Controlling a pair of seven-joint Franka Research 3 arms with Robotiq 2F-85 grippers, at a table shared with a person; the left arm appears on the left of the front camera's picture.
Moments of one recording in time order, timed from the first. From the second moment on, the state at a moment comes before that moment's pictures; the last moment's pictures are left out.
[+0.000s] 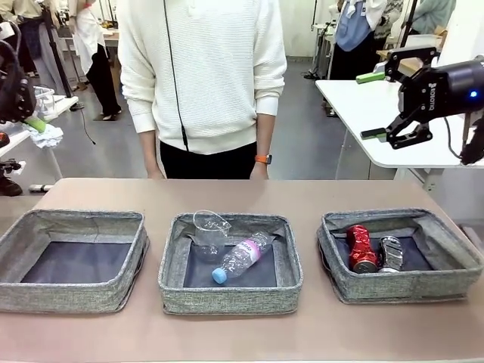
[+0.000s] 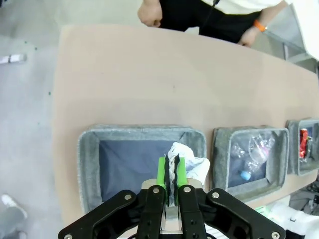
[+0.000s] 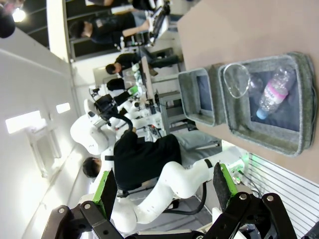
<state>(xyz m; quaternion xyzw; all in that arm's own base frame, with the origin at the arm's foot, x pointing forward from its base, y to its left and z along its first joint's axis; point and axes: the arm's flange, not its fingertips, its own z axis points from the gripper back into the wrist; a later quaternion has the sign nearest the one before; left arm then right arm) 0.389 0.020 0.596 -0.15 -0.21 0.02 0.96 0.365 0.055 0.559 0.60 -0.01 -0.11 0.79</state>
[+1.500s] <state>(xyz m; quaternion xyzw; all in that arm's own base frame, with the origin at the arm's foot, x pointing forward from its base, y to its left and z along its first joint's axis) 0.282 -0.350 0.815 -0.08 -0.22 -0.05 0.97 0.365 0.055 0.559 0.60 -0.02 -0.11 0.79</state>
